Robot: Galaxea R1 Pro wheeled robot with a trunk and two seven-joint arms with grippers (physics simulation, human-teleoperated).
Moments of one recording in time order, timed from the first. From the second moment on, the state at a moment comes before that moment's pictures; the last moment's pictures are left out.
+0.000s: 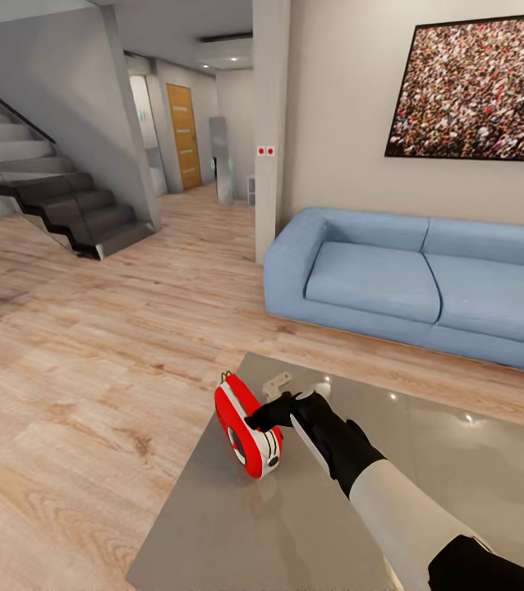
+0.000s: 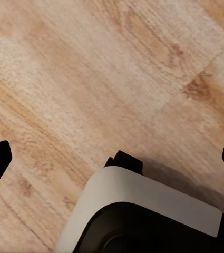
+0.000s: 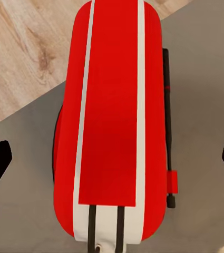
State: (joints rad) left arm 0.05 -0.01 0.27 -0.45 0.21 -0.26 0.00; right arm -0.81 0.15 0.47 -0.74 -0.02 0.59 0.25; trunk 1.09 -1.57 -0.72
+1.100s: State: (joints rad) left arm 0.05 -0.01 0.27 -0.45 0.21 -0.26 0.00; right arm -0.81 0.15 0.47 -0.74 -0.02 0.59 0.25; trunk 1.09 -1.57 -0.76
